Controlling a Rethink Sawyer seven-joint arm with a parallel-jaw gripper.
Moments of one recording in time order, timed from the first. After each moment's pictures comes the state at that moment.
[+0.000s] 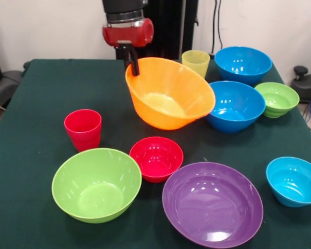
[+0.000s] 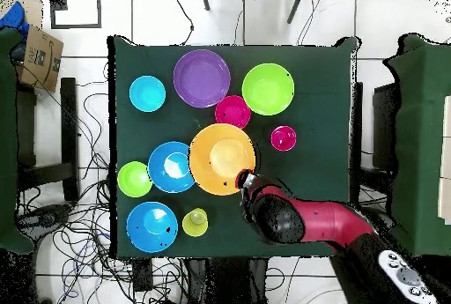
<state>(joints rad) -0.88 -0.77 0.48 2.12 -0.48 0.13 2.16</state>
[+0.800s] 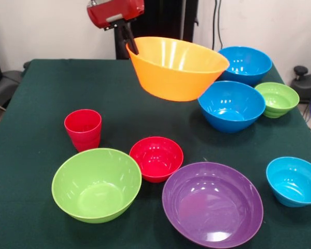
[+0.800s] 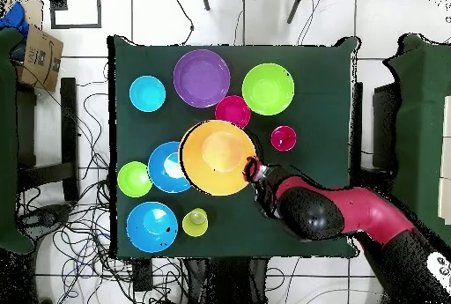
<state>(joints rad) -1.20 -0.77 0.95 2.15 -0.51 0.33 2.08</state>
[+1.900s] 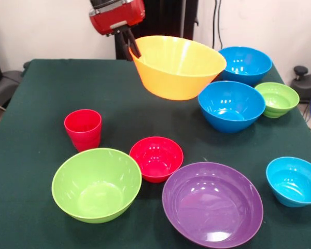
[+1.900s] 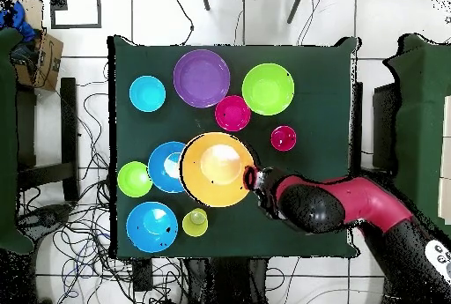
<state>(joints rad) -1.25 -0.66 1.03 2.09 -0.64 0.55 2.00</state>
